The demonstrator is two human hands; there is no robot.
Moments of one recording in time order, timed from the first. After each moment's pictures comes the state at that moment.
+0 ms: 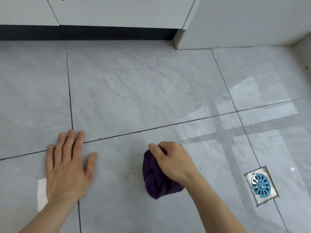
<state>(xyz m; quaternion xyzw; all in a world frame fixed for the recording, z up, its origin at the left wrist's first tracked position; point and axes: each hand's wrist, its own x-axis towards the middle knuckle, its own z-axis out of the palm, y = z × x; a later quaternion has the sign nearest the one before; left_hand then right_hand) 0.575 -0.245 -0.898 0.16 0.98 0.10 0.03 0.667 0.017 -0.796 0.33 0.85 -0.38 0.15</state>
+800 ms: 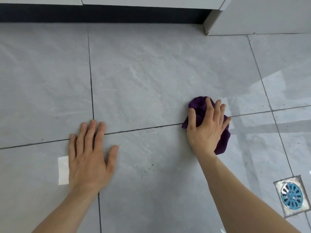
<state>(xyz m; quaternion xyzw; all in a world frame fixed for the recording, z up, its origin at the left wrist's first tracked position) 0.572 -0.244 -0.899 0.17 0.98 0.08 0.04 0.619 0.069 -0.892 0.40 0.88 -0.19 -0.13</state>
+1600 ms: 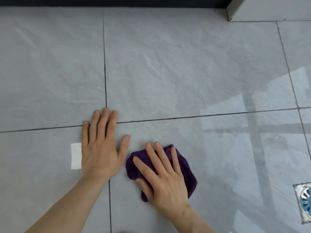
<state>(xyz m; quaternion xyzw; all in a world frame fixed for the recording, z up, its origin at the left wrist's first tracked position) 0.571 -0.245 -0.906 0.17 0.98 0.07 0.03 0.717 -0.087 -0.902 -0.02 0.98 -0.22 -0.03</state>
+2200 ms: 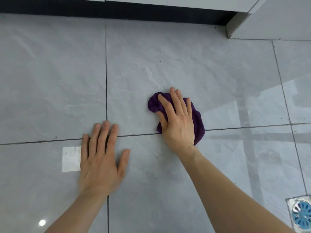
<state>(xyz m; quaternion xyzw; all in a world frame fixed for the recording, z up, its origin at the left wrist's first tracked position) 0.573 -0.247 -0.902 0.17 0.98 0.07 0.06 0.550 0.001 -0.902 0.11 0.97 -0.18 -0.09</state>
